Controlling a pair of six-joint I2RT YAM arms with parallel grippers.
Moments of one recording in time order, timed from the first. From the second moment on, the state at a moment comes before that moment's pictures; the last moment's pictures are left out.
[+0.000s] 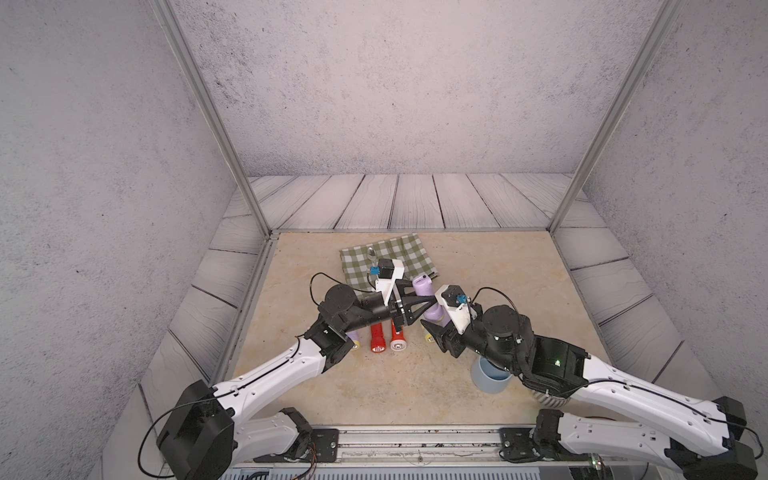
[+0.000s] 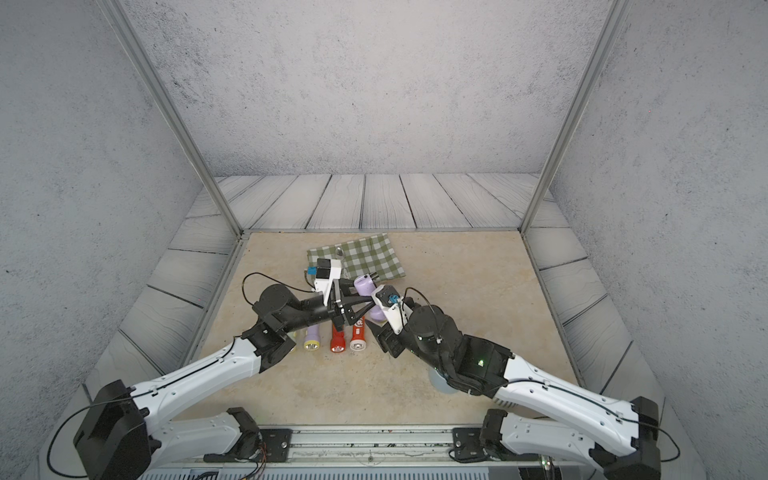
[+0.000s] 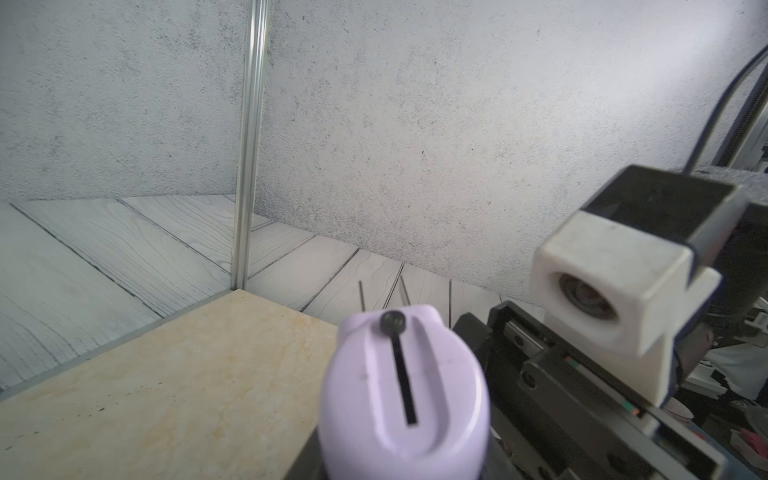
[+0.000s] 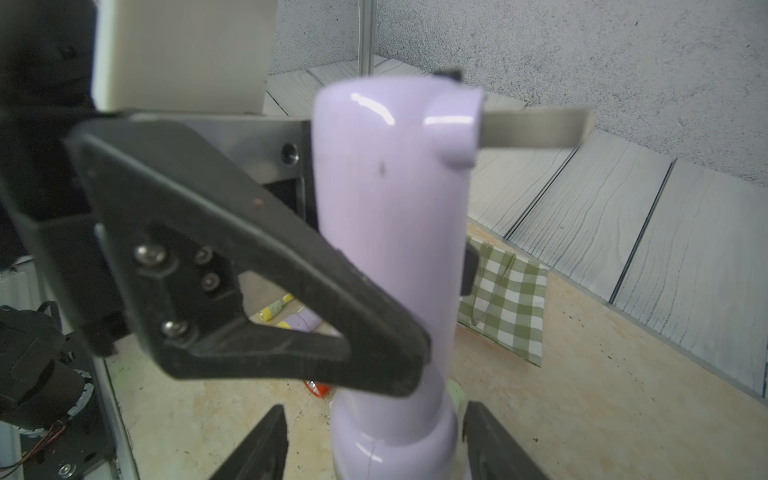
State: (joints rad) left arm -0.74 1.17 0.72 0.66 0.59 -0.34; right arm 1.11 0.96 0.94 -0.33 0.29 0.03
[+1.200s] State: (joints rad) left arm -0.74 0.99 0.62 0.27 0.32 0.09; right arm 1.14 1.24 1.33 -0.59 0.28 -0.16
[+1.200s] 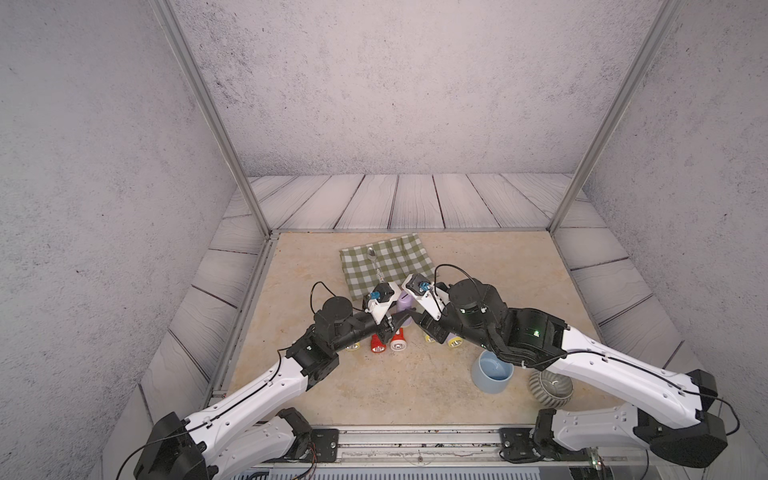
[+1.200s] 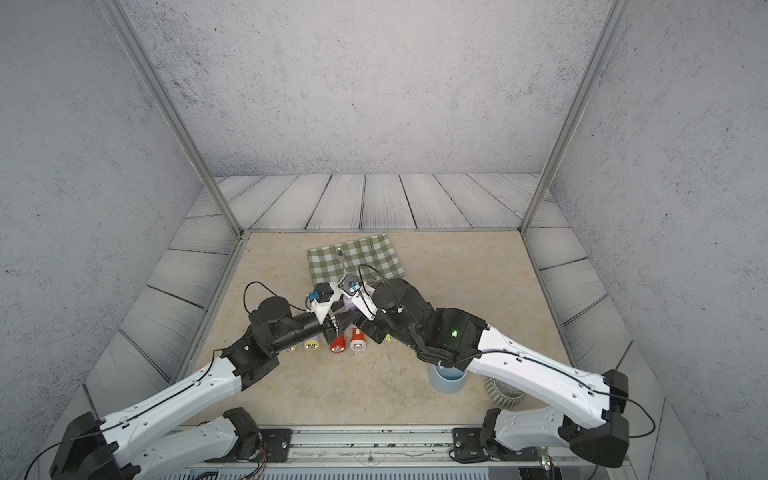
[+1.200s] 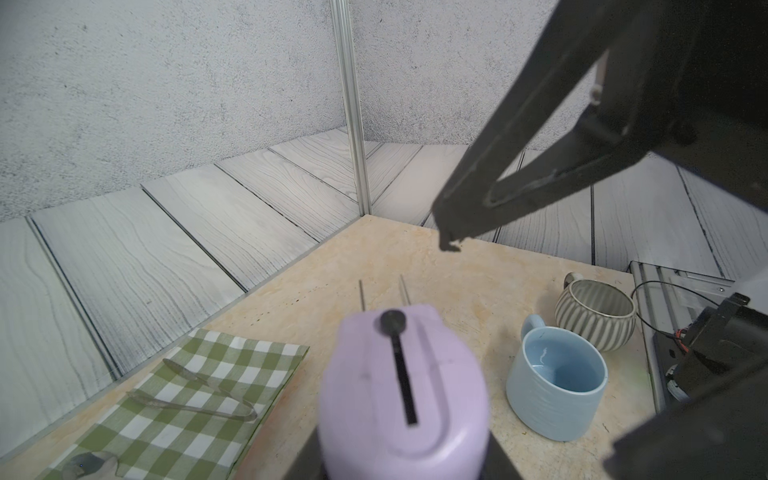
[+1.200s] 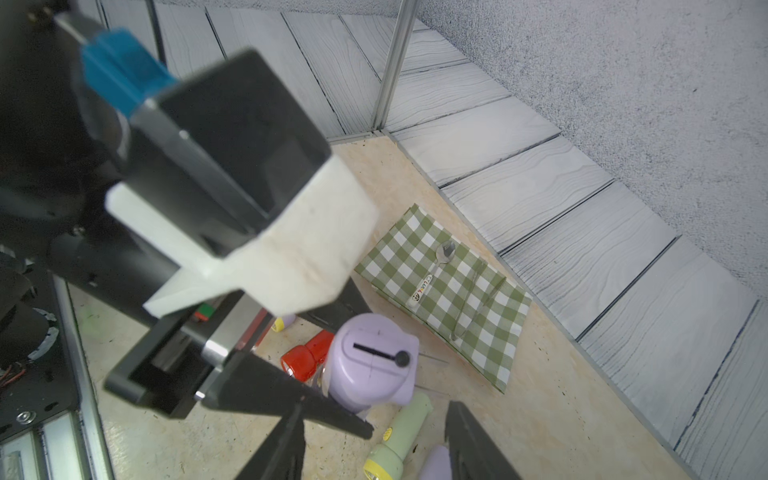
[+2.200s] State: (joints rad) left arm -0.74 0.97 0.62 0.26 0.31 0.10; right arm 1.09 1.33 1.45 -0.66 0.18 -0.02
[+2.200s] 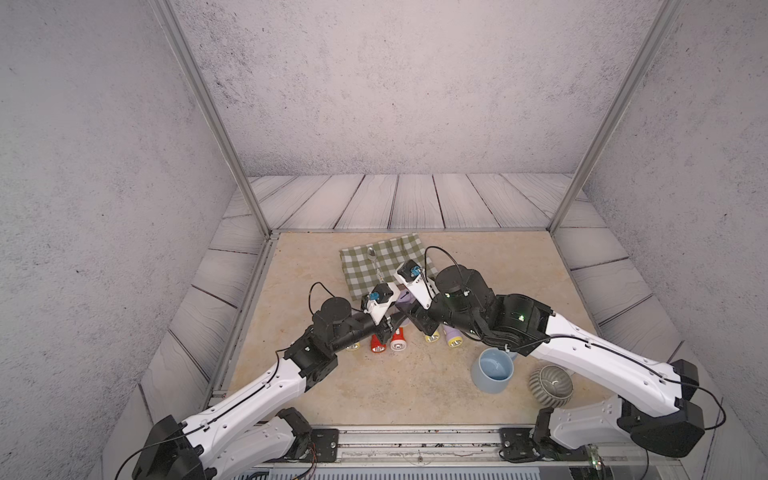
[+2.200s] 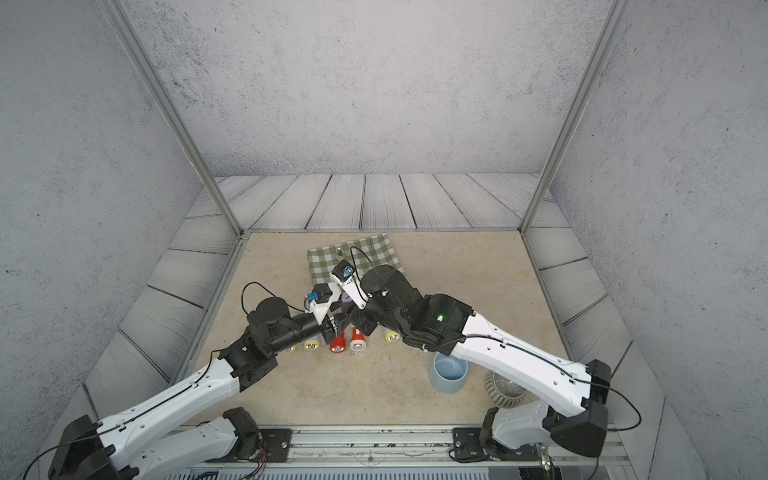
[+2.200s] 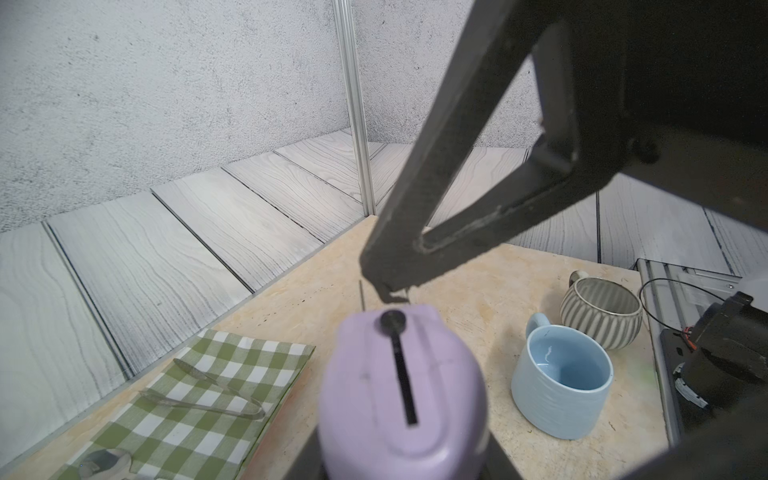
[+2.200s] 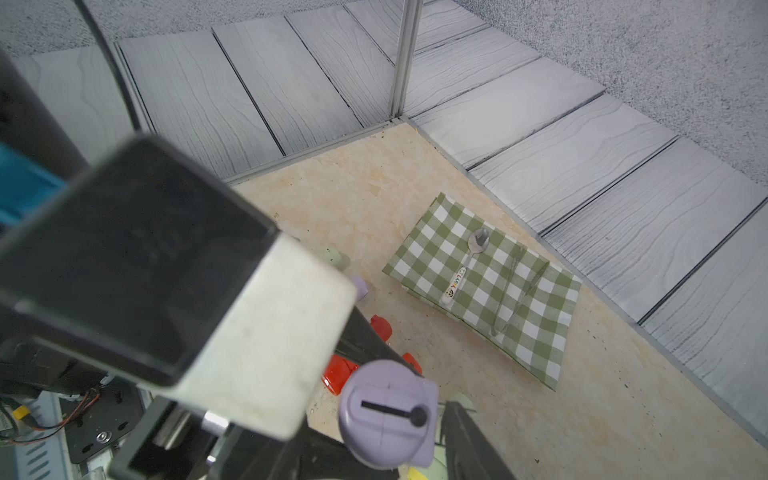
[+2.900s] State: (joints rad) left arm -0.74 1.01 0.62 0.25 0.31 0.10; right arm 1.09 1.37 1.45 -0.66 0.12 -0.02
